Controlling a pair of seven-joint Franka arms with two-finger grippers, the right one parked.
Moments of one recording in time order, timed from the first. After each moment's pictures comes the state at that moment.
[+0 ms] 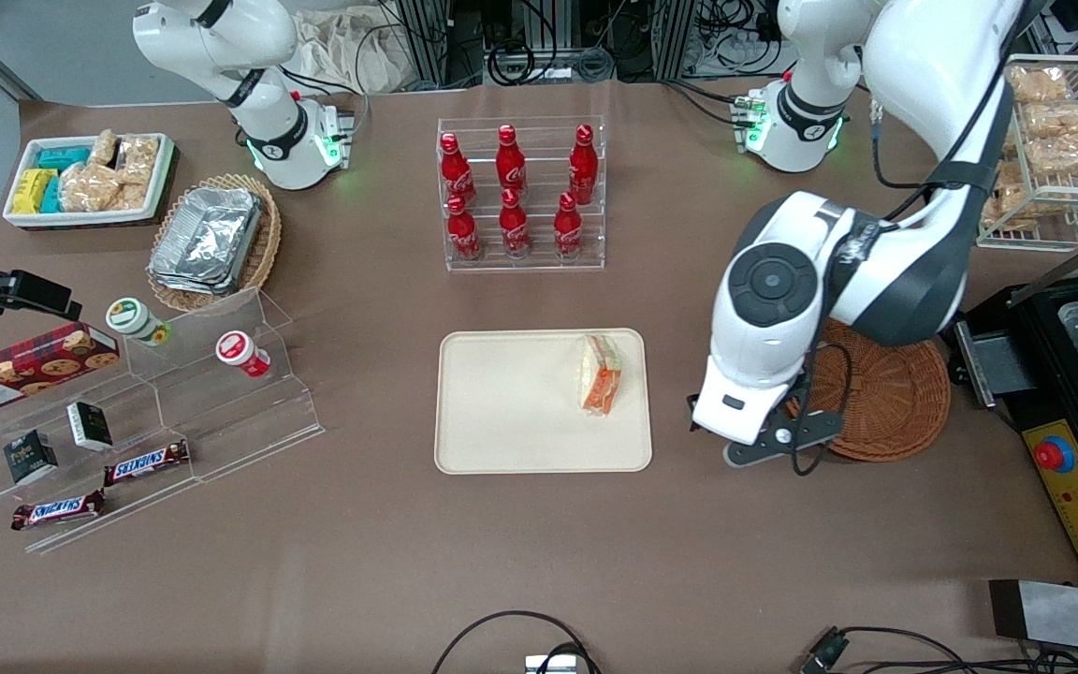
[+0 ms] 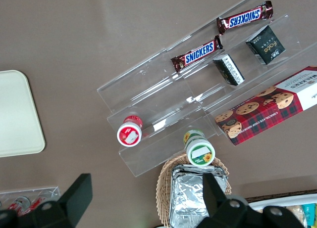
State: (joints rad) arm -0.05 0.54 -0.51 -1.32 0.43 1.75 -0.86
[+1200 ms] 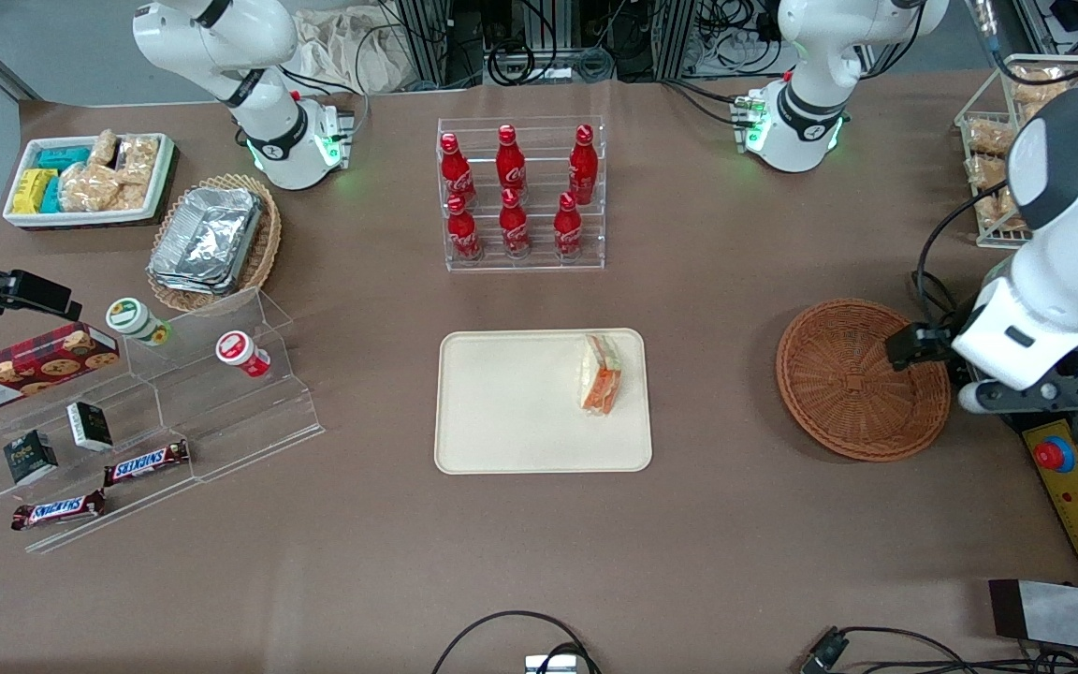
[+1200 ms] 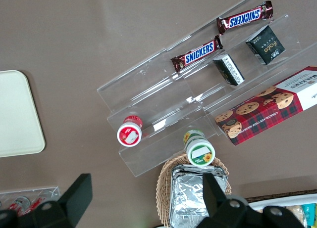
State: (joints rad) arm -0.01 0.18 -0.10 -1.51 0.11 1.67 -0.10
